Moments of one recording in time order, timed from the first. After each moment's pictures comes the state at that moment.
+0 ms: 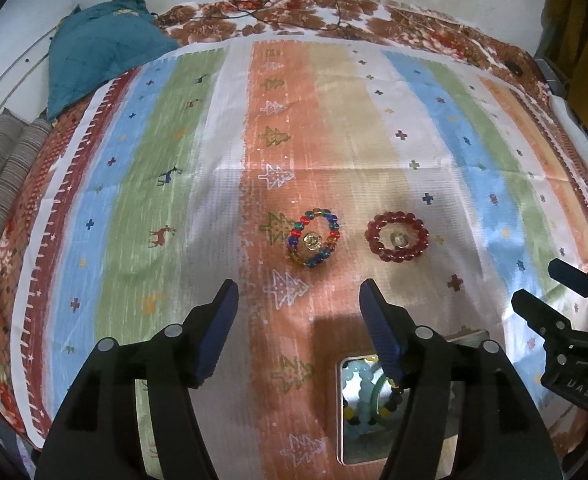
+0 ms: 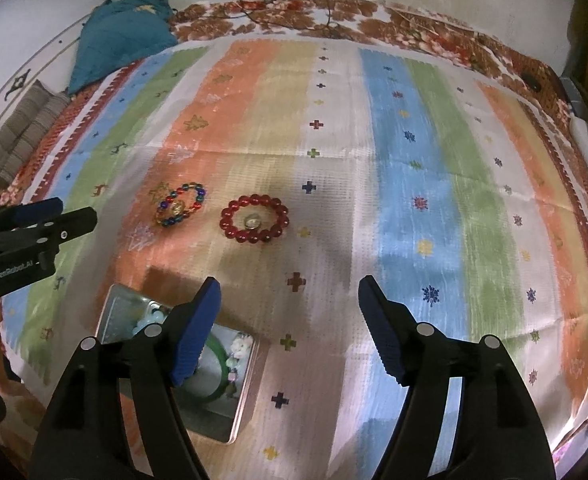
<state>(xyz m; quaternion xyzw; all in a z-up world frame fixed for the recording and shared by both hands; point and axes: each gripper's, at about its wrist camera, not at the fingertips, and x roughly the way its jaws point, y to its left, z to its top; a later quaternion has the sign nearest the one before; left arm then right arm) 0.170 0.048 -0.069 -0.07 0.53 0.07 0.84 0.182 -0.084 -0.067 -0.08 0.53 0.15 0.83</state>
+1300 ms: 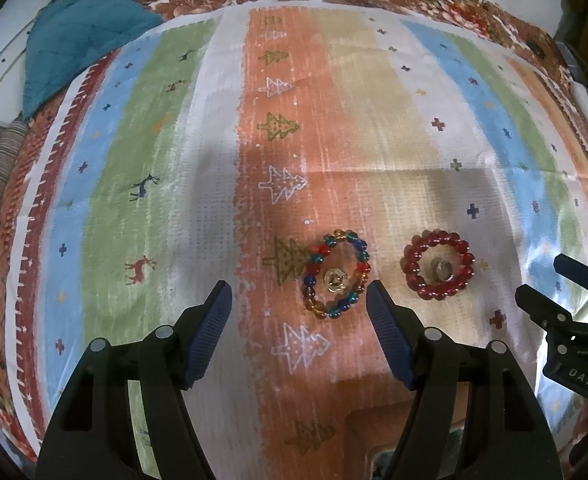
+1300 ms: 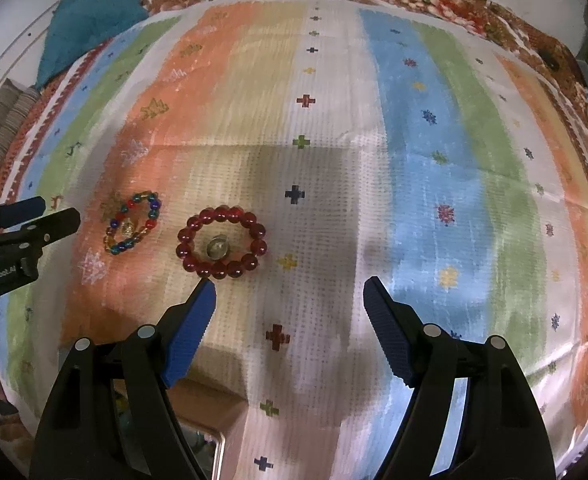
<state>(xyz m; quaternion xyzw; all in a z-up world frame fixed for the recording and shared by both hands) 0.239 0.069 -0.117 -0.06 0.58 0.07 0.81 0.252 -0.069 -0.120 -0.08 0.58 0.13 0.80</state>
